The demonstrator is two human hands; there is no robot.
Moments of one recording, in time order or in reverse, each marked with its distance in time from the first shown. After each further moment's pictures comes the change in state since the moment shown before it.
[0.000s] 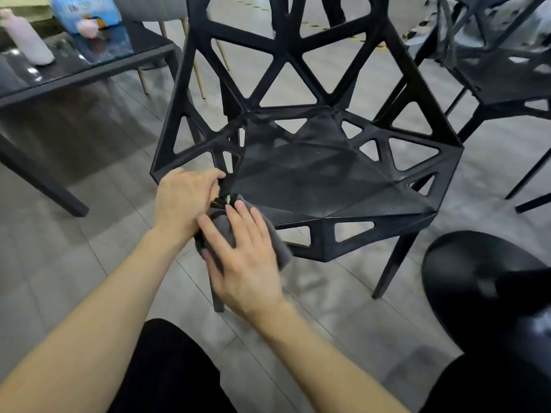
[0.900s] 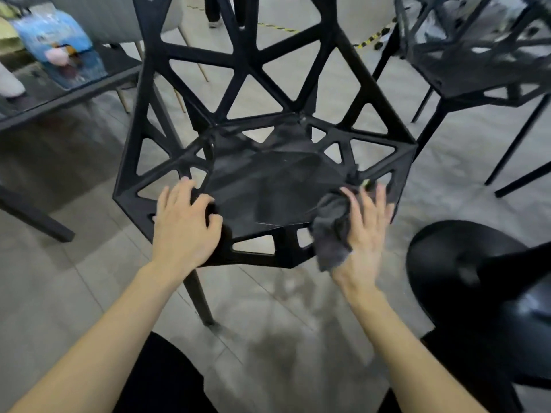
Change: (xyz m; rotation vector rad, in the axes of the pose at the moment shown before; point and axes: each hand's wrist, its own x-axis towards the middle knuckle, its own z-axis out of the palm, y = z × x) left_hand -0.018 0.058 -0.008 -0.077 -0.183 -0.071; right_hand -0.033 0.174 -0.102 -0.116 0.222 0.416
